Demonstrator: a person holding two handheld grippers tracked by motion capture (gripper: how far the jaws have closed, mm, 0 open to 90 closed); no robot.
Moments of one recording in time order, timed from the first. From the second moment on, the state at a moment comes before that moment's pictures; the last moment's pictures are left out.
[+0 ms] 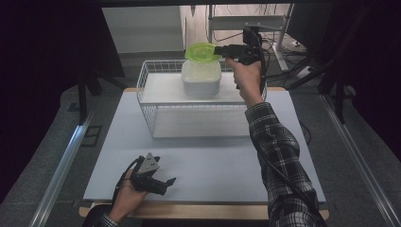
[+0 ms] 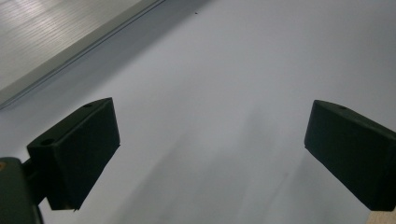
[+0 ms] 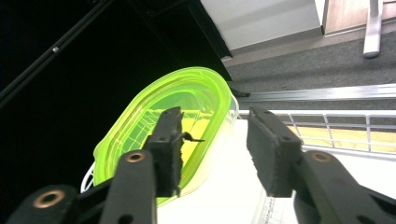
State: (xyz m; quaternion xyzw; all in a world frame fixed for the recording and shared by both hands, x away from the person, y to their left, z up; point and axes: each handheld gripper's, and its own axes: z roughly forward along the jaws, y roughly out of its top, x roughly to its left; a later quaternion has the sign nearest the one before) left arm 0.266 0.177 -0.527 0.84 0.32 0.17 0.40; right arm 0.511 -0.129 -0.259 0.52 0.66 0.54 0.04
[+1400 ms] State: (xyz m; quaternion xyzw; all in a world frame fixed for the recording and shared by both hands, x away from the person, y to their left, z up) left arm 0.267 0.178 -0.527 0.84 0.33 0.16 0.41; right arm 0.477 -0.135 -0.269 0.38 0.75 0.52 0.13
